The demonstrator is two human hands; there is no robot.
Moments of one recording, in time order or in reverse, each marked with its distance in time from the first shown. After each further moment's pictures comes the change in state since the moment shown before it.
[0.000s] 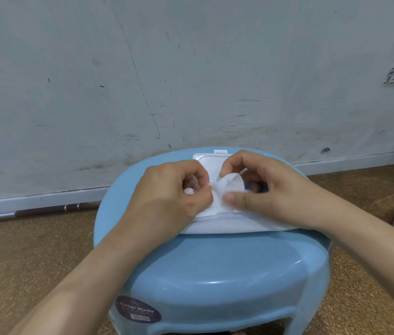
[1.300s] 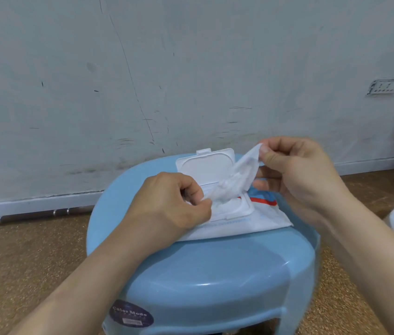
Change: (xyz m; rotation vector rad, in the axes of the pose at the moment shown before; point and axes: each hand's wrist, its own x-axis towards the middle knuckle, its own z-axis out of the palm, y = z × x) left_hand -0.003 0.005 0.004 -0.007 -0.028 -0.066; right_hand -0.001 -0.016 -0.014 0.617 0.552 0.276
